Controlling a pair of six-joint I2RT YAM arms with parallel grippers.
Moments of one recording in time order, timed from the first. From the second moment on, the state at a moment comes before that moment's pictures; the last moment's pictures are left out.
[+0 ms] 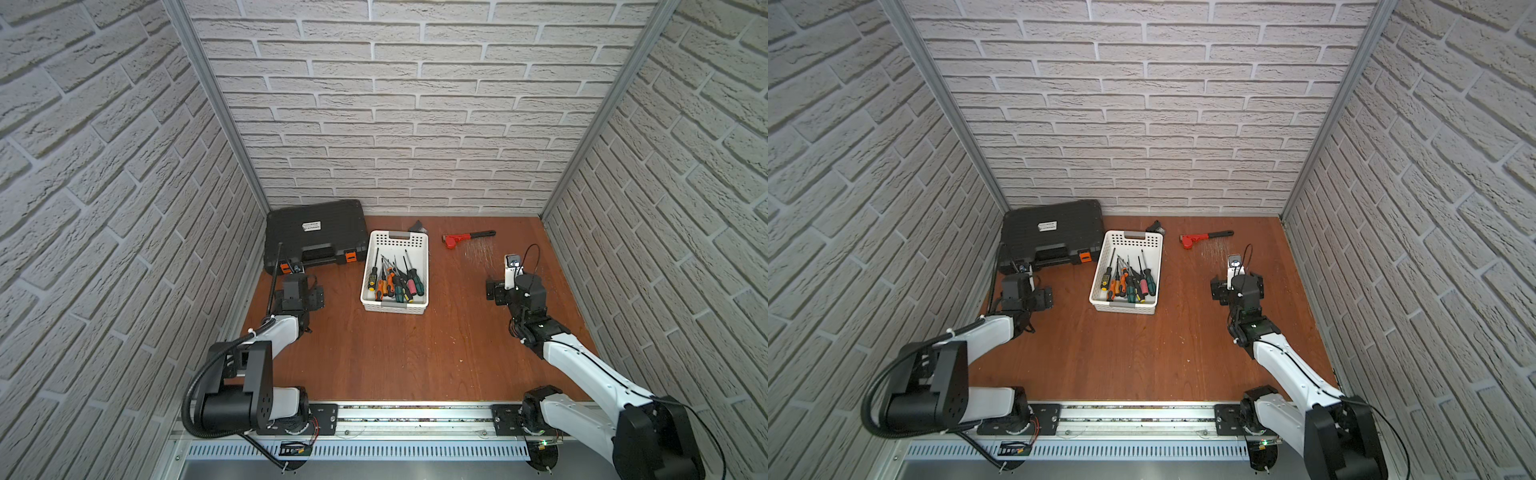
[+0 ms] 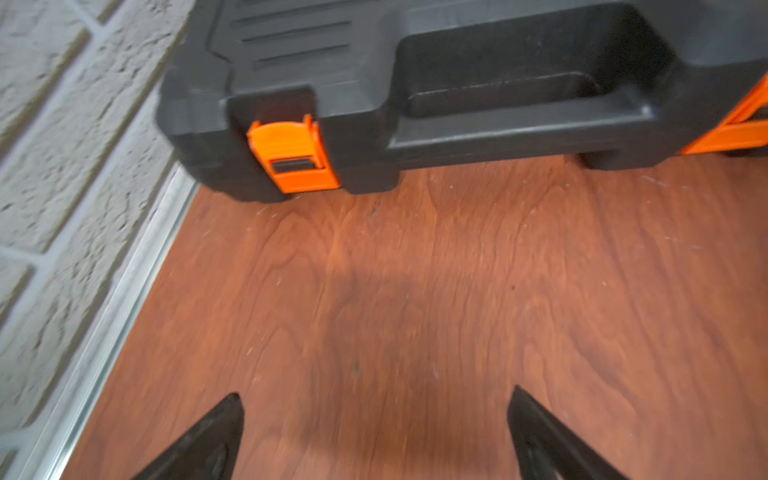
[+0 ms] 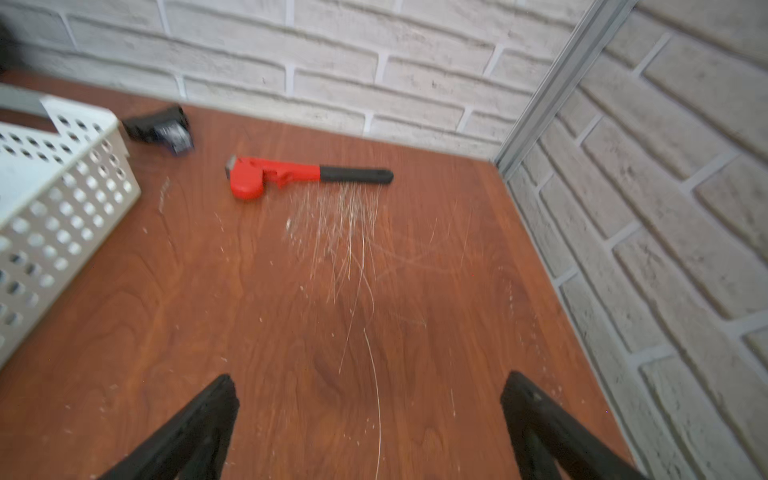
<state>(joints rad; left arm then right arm) 0.00 1.40 0.49 0.21 -0.25 0.02 0.15 1.11 0.46 0.16 0.33 -0.05</state>
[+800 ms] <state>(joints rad) 0.06 1.57 0.38 0.76 -0.12 0.03 0.03 1.49 0.32 0.78 0.05 0.04</state>
